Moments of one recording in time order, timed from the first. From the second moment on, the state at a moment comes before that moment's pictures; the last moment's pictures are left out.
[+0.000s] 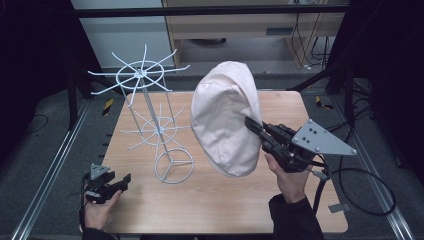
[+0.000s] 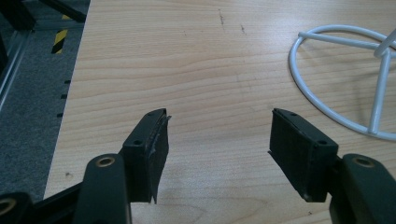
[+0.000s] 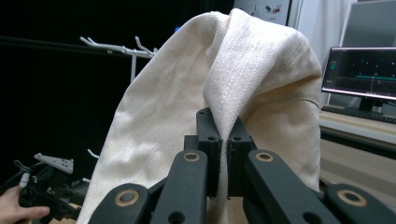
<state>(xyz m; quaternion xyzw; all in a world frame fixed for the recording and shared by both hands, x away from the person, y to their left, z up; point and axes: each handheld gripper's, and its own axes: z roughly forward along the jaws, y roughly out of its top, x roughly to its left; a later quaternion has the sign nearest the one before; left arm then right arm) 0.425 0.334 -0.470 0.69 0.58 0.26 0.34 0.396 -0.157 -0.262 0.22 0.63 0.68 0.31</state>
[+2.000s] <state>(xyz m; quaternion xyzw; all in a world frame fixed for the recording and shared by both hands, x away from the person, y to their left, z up) 0.425 0.335 -0.470 0.69 0.58 0.26 0.34 0.416 -0.075 -0.264 0.18 0.67 0.67 0.26</state>
